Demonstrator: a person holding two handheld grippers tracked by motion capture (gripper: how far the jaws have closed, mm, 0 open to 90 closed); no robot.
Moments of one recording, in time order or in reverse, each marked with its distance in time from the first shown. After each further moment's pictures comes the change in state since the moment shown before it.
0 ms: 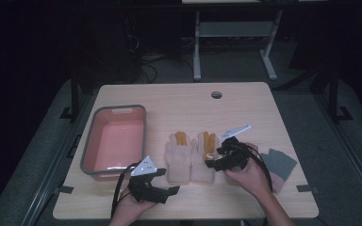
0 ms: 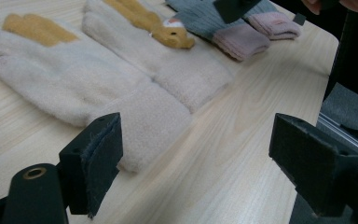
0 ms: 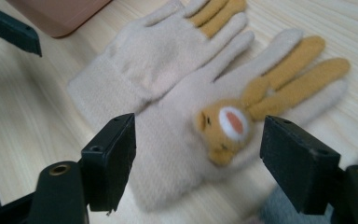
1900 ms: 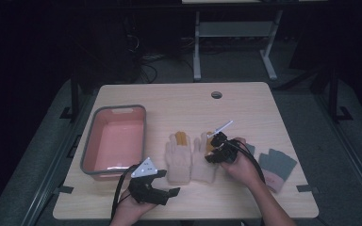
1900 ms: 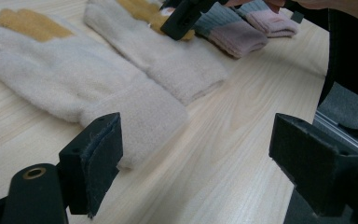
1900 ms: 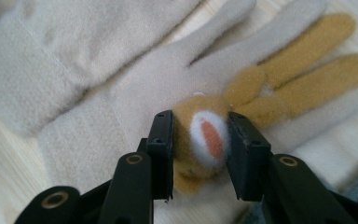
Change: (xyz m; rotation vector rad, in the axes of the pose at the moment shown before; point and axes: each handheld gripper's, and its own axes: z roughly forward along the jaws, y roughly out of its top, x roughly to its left) left arm -0.002 -0.002 -0.001 -0.001 -0.008 0.004; right arm -0.015 0.017 0.042 0.188 -0.095 -0.041
